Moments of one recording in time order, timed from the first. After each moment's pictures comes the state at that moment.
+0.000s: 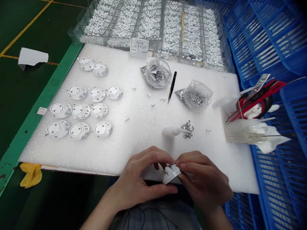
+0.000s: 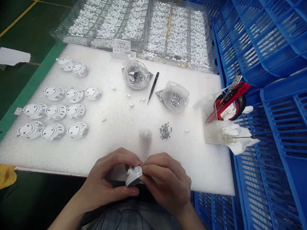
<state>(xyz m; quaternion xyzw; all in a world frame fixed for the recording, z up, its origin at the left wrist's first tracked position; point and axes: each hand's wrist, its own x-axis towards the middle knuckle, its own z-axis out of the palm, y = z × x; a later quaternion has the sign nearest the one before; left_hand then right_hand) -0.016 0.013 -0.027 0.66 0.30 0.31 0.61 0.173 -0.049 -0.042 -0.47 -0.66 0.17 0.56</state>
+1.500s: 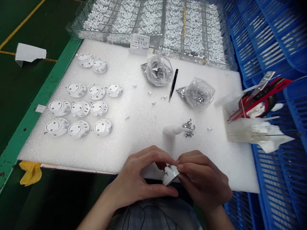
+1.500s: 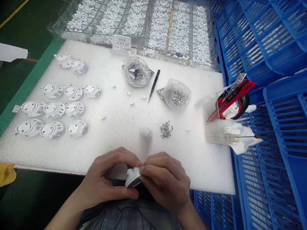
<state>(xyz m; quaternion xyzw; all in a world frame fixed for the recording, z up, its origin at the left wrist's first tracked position) -0.019 0.016 -0.030 0.66 0.28 0.32 0.62 0.173 -0.048 -0.039 -0.46 -0.68 0.18 0.54</state>
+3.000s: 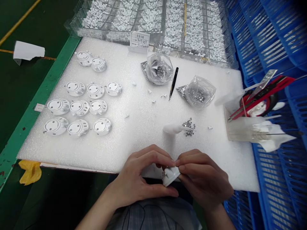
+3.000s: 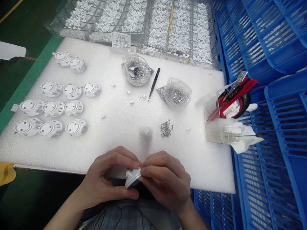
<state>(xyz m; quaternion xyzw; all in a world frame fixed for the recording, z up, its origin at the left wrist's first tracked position) -0.016 0.014 -0.033 0.64 0.26 0.36 0.63 0.174 -0.046 -0.039 -0.45 -0.68 0.20 0.55</state>
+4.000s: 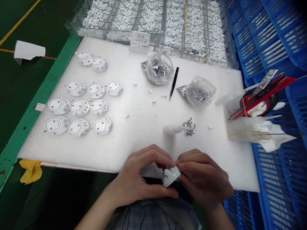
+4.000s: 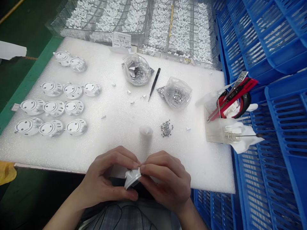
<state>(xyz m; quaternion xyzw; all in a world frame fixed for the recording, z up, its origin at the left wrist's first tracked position) -0.016 0.014 -0.033 0.62 0.26 0.36 0.64 0.173 -0.044 -0.036 -0.46 -0.67 0.18 0.55</state>
